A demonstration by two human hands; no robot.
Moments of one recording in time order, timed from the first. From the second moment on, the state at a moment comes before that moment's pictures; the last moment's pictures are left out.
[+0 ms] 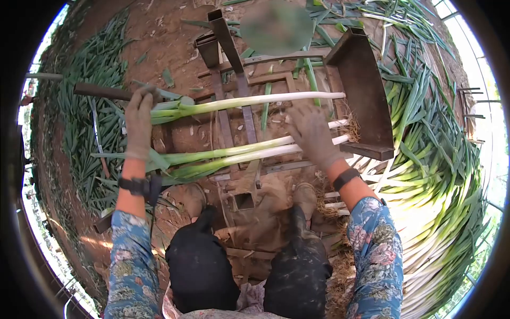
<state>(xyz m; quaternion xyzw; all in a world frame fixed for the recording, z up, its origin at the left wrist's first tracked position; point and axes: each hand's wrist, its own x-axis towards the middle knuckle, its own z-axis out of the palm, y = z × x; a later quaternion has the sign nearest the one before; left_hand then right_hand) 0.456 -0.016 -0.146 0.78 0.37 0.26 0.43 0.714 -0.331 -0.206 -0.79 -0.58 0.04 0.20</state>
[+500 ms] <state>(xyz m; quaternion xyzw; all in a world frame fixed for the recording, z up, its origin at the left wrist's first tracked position) 0.439 0.009 -0.192 0.95 0.16 -0.19 0.18 0.732 -0.313 -0.242 -0.77 -0.60 0.09 0.22</state>
